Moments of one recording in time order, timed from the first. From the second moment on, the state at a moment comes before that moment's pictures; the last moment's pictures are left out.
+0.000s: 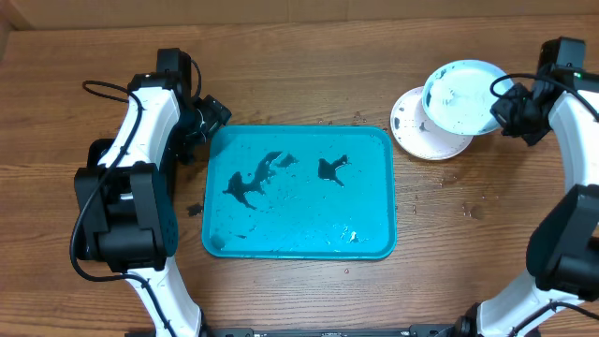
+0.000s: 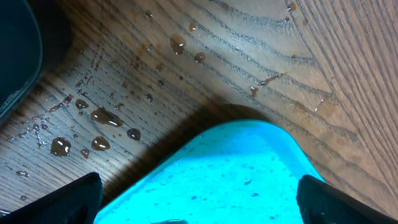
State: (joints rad) left arm 0.04 2.05 1.60 -0.96 0.08 -0.84; right arm -0.26 1.89 1.56 -0.94 -0.05 0.59
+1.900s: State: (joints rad) left arm 0.04 2.05 1.60 -0.96 0.08 -0.84; right arm 0.03 1.46 1.42 -1.28 -0.28 0.50
